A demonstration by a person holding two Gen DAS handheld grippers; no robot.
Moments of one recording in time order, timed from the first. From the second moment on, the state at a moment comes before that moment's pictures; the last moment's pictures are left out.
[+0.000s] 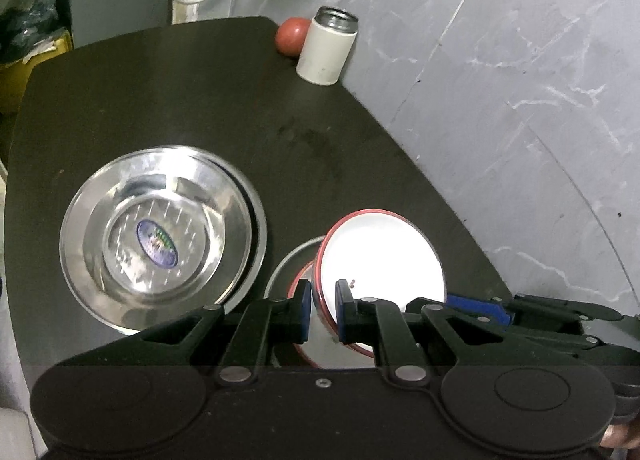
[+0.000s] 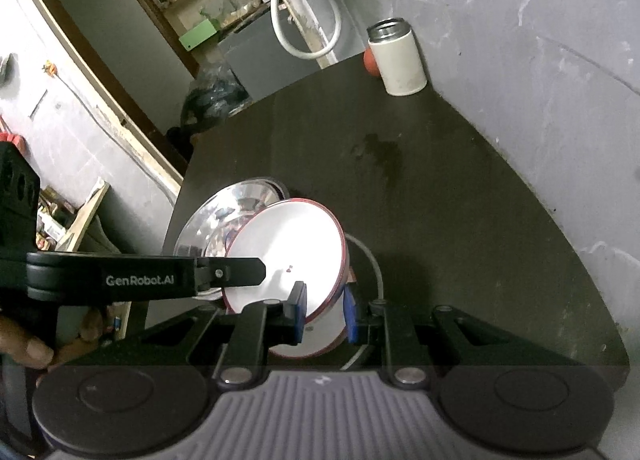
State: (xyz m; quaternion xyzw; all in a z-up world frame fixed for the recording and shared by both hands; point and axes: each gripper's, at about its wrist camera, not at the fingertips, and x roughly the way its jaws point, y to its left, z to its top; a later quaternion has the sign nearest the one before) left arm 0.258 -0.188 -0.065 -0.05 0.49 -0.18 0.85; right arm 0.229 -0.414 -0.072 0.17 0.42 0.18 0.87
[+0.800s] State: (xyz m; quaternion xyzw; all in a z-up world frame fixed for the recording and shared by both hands) left arm 0.254 -0.188 -0.080 -0.04 0.52 -0.16 0.84; right arm 0.238 -0.407 -0.078 0.16 0.45 0.19 0.86
